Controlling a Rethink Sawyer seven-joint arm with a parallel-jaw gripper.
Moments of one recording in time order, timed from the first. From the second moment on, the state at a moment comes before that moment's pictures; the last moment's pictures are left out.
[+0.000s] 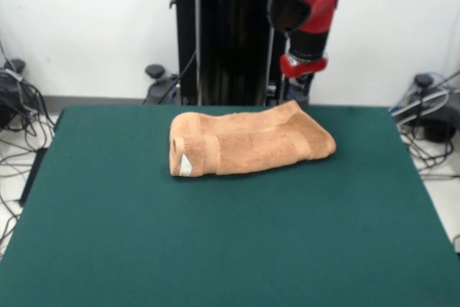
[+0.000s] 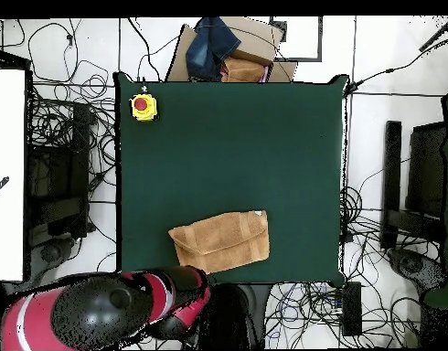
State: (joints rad) arm 0.35 -0.01 -0.21 1.89 -0.64 -0.36 2.24
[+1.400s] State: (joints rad) arm 0.49 0.03 -0.23 1.82 -0.60 -0.36 2.24
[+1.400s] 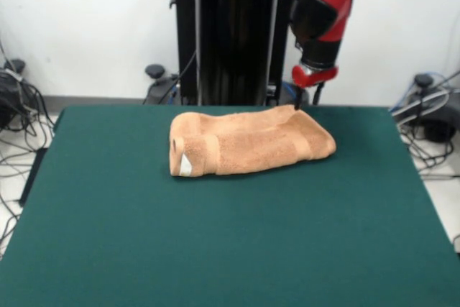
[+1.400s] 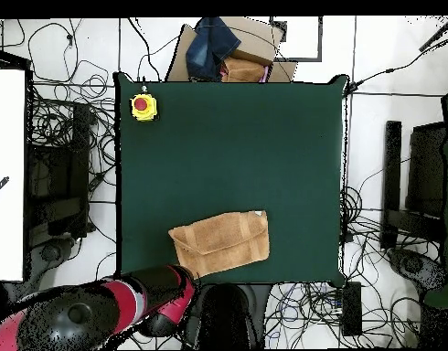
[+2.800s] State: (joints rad) arm 0.35 -0.12 -0.21 1.84 -0.66 -0.19 2.24
